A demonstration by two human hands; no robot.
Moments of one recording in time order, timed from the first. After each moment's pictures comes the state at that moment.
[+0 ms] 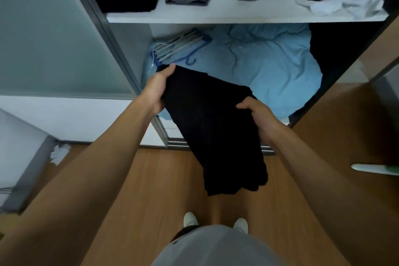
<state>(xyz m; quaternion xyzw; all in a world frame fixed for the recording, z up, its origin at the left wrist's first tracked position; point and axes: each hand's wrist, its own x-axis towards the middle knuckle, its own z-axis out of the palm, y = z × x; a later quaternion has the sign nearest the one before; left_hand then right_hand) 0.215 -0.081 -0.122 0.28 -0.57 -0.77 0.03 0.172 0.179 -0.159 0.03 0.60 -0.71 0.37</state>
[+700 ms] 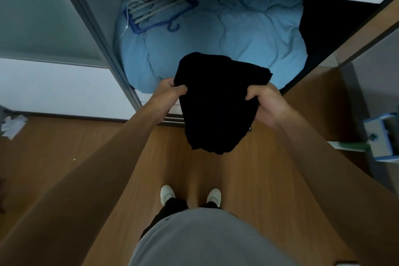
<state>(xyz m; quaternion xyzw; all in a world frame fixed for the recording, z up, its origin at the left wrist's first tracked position) 0.230 -0.053 -0.235 0.20 -0.67 -0.71 -0.01 0.168 0.193 -0.162 0.03 0.58 -0.73 0.35</state>
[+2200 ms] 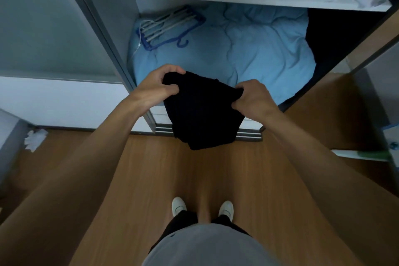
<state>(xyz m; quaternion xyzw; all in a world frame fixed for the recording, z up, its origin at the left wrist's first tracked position) 0.238 -0.098 -0.162 0.12 -0.80 -0.59 -0.02 0.164 0.146 -0.148 -0.15 0.95 -0.24 0.15</state>
